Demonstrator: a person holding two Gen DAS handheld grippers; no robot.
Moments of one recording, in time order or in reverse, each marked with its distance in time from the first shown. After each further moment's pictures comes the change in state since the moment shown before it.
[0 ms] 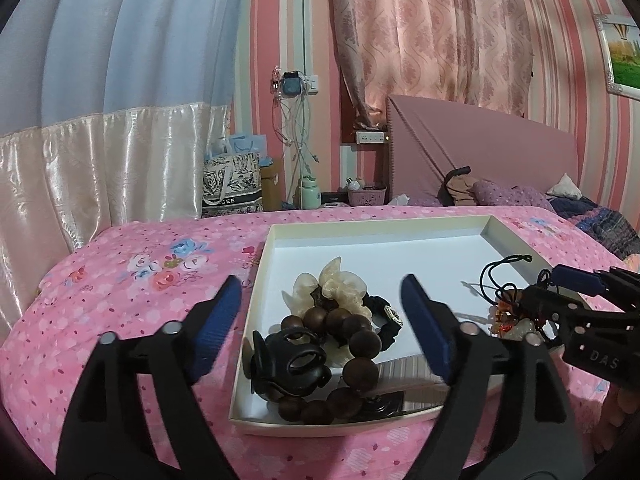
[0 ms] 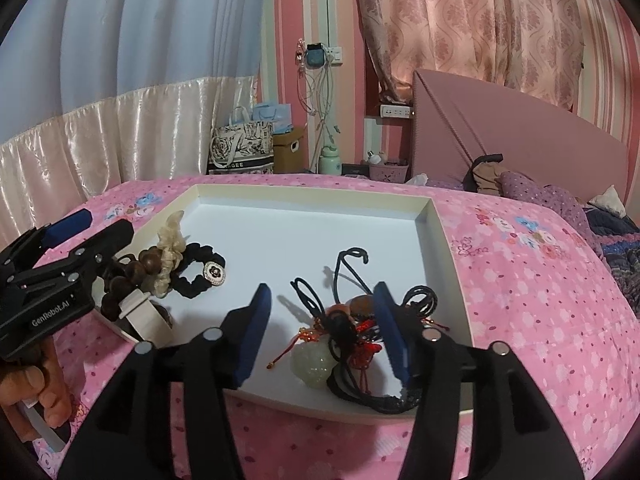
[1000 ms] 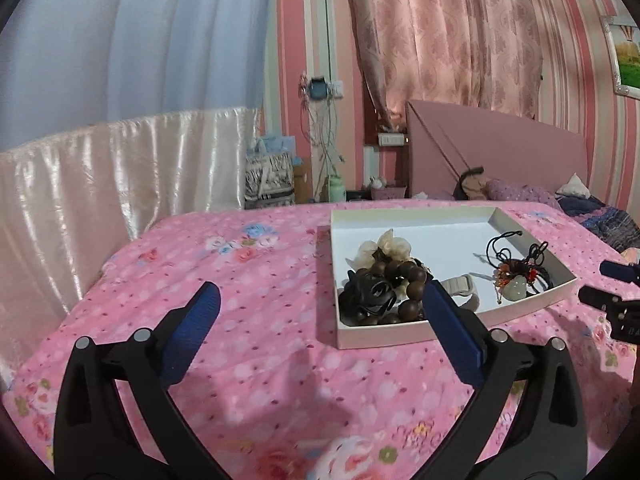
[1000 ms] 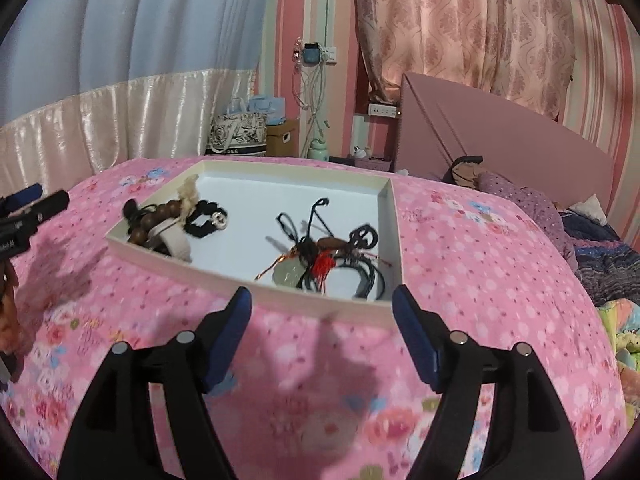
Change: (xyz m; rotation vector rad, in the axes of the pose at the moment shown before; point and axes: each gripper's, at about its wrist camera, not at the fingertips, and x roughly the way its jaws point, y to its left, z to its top) left arm -0.105 0.053 -0.022 -0.002 -0.024 0.055; right arm -0.088 -0.014 -0.040 -0.060 0.025 -0.051
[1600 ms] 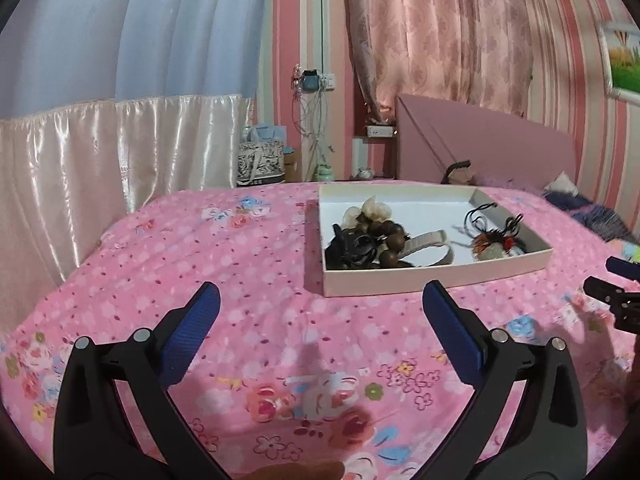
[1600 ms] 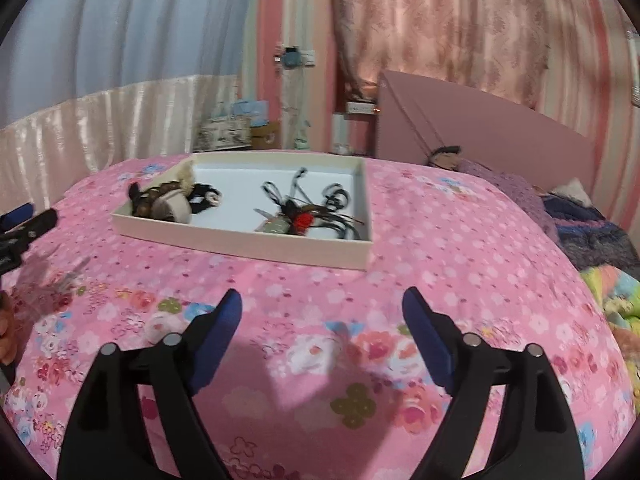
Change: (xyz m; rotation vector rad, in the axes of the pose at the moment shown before) left arm -0.029 0.000 -0.036 -0.029 0.034 -0.053; right arm -0.039 -0.009 -0.035 0.067 -0.041 -0.080
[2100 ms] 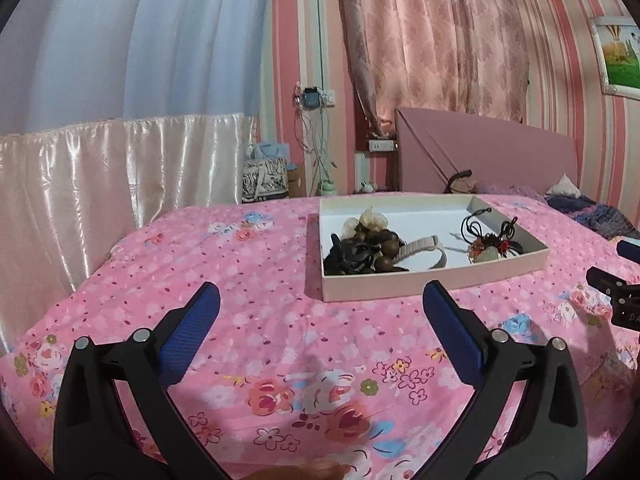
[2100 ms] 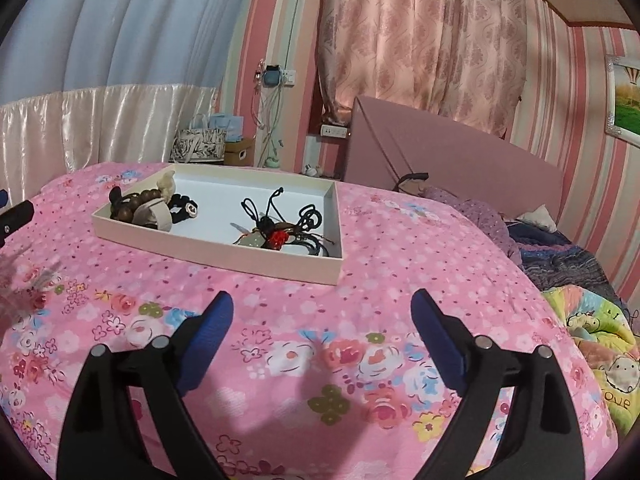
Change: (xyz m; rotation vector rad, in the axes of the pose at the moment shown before) left arm -0.015 -0.009 -0.005 0.034 -0.048 0.029; right arm -0.013 0.009 -0.001 -0.062 -0.053 -0.102
